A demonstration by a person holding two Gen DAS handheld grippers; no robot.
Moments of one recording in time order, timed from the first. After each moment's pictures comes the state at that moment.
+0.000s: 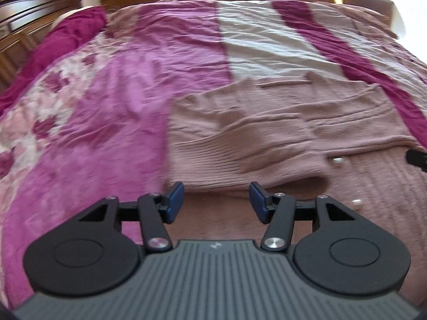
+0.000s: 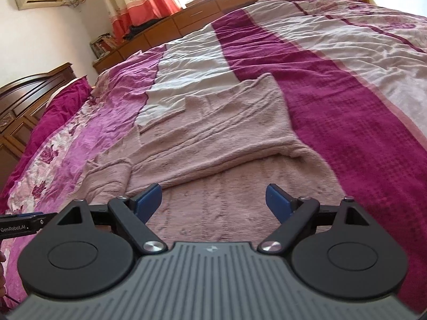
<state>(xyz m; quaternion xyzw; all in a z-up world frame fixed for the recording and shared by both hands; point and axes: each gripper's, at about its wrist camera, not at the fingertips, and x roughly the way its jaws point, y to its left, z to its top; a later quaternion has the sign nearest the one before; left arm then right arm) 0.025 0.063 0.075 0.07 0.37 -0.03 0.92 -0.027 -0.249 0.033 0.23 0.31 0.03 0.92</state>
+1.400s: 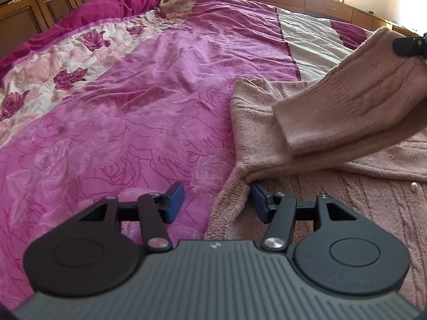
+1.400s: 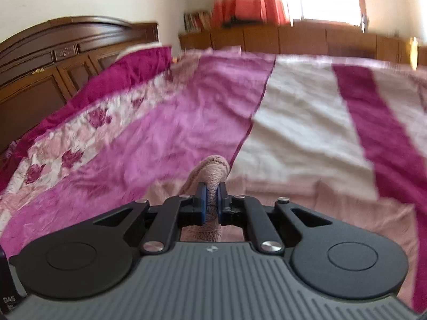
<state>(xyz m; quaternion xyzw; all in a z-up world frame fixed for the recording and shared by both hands) 0.056 0.119 0.009 -0.02 0.35 0.05 0.94 0.123 -0.100 0.128 0.02 0.26 0.17 0.95</state>
